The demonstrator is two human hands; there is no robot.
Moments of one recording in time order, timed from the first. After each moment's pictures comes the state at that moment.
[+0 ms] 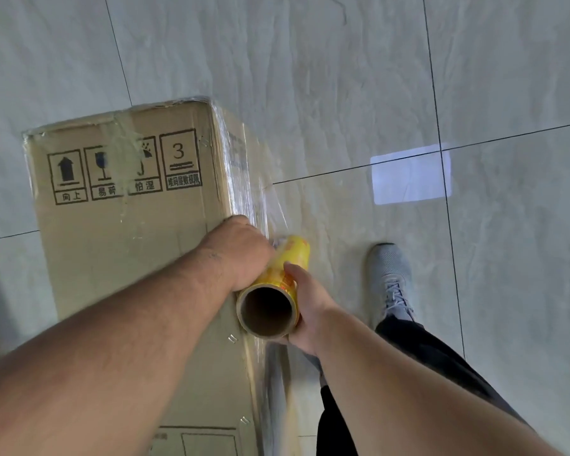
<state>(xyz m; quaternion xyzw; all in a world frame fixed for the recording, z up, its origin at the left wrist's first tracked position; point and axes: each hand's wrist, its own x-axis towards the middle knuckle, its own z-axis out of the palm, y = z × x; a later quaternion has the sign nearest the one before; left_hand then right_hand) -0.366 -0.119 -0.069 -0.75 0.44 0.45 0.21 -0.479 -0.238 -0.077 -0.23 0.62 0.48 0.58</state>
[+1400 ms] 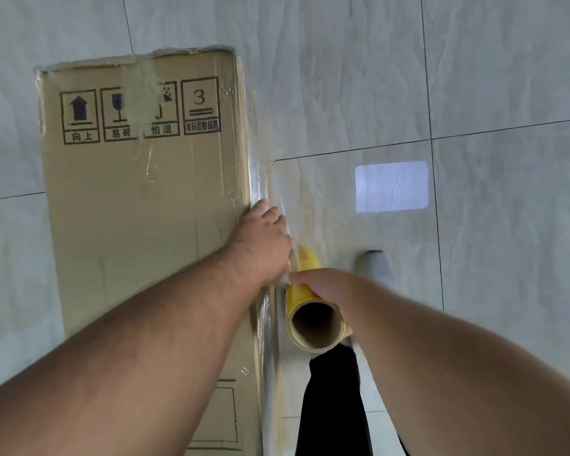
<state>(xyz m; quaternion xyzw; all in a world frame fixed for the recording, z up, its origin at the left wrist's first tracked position) -0.451 -0.122 -0.053 -0.79 0.38 0.42 0.22 -0.528 -0.251 -0.070 -0.53 0.45 0.60 0.39</state>
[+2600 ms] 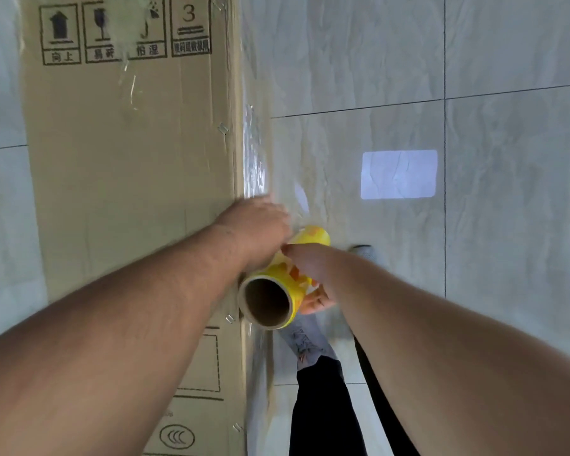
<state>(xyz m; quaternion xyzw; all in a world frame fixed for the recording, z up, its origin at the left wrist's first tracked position) -0.519 -0.107 -0.069 -0.80 0.40 0.42 0.12 -0.577 -0.236 -0.073 -0.54 0.42 0.63 0.37</state>
